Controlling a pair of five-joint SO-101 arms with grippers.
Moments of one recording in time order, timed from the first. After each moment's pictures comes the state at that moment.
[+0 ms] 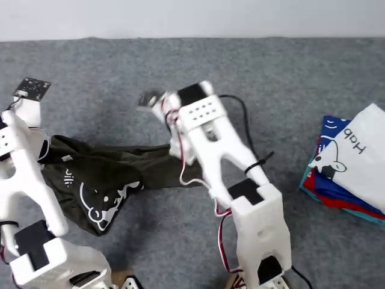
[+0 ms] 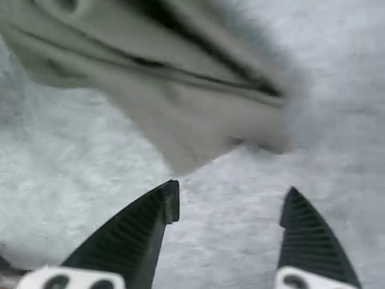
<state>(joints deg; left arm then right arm) -34.2 1.1 5.8 85.1 -31.9 -32.1 31.8 -28.8 100.5 27.6</state>
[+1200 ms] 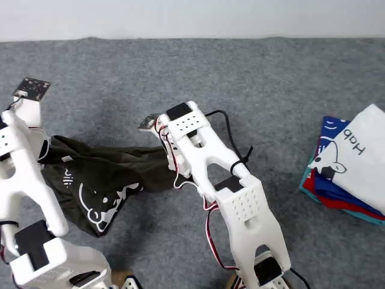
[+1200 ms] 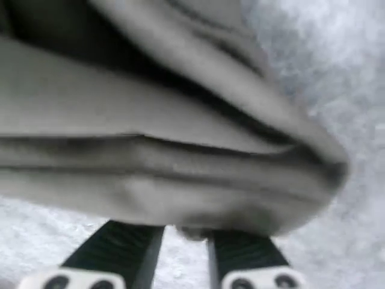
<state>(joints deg) -34.2 1.1 5.8 85.1 -31.9 -33.8 46.4 -29.0 94.1 26.2</state>
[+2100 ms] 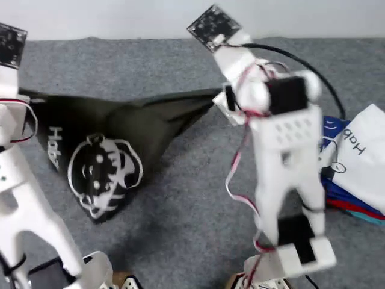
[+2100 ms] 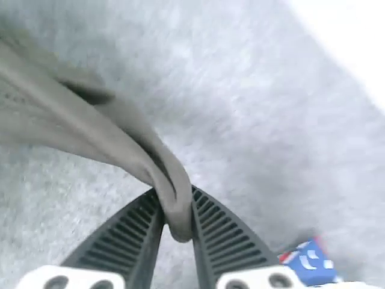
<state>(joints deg) -29.4 -18.6 -11.6 81.0 -27.6 -16.9 -1.8 -40.5 100.4 29.1</state>
